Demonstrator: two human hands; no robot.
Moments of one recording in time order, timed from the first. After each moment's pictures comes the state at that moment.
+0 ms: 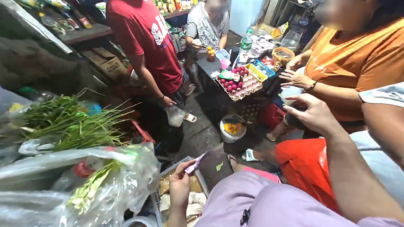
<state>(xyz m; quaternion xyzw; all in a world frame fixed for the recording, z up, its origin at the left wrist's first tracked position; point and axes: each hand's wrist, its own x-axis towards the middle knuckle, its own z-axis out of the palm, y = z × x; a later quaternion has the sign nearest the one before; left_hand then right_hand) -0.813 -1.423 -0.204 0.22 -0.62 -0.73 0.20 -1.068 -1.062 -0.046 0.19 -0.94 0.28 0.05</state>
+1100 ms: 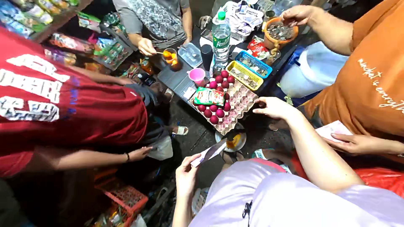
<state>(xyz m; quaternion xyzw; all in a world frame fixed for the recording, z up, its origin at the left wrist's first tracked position) -1.219 -1.427 -0.230 0.19 -0.70 -0.69 0.01 -1.440 -1.075 -0.188 0.01 -0.92 0.25 -0.30</state>
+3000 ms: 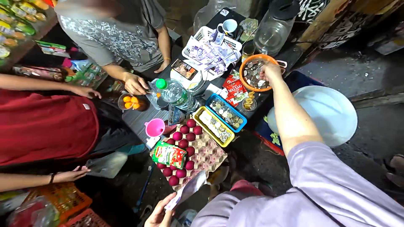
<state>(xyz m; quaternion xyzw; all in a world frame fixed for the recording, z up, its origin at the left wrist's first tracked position) -1.393 -1.252 -0.185 0.31 -0.73 -0.61 0.00 -1.883 -0.852 -0.290 -0.27 -0.78 0.56 -0.10</state>
